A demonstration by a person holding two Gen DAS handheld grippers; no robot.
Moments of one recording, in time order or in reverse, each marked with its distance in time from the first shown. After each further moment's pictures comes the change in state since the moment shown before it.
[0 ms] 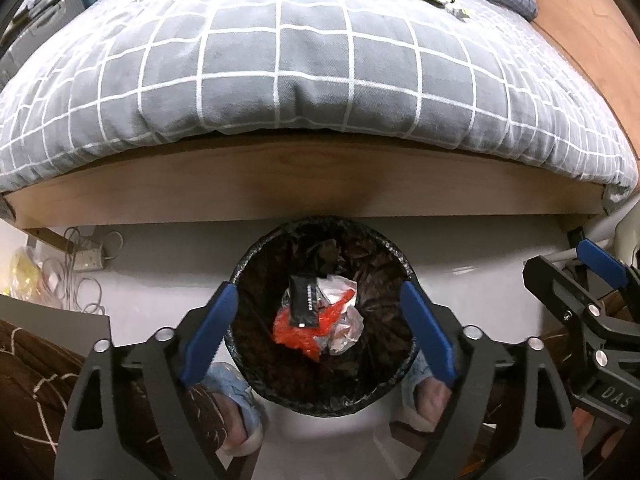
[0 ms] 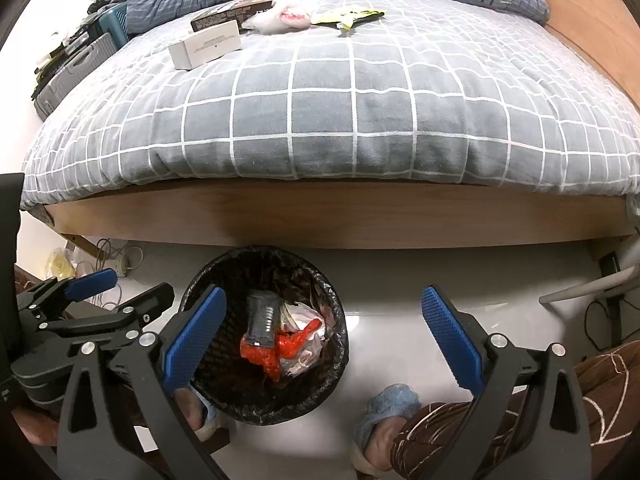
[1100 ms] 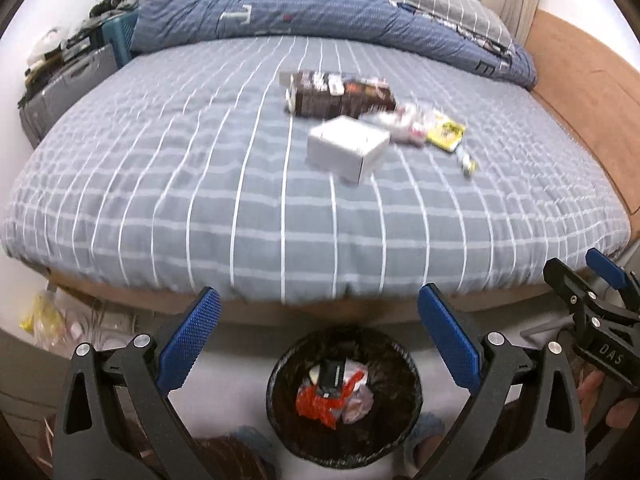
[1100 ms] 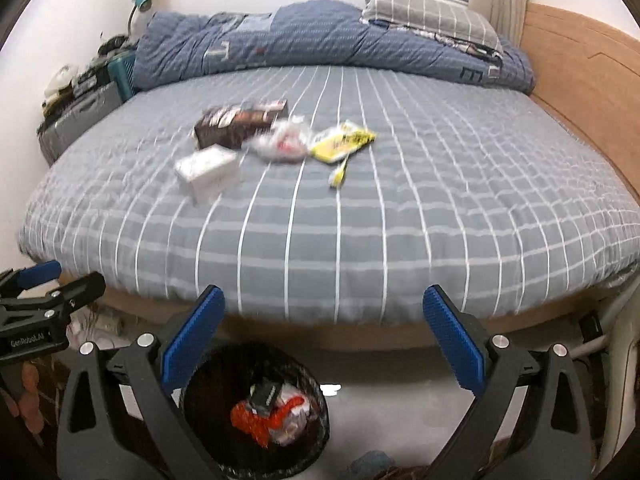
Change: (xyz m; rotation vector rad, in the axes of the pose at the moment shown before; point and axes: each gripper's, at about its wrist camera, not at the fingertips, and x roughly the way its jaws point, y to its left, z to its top) left arm -0.107 0.038 0.091 -0.029 -0.259 0.027; right arm -0.067 0.000 0.103 -0.023 -0.254 -0.043
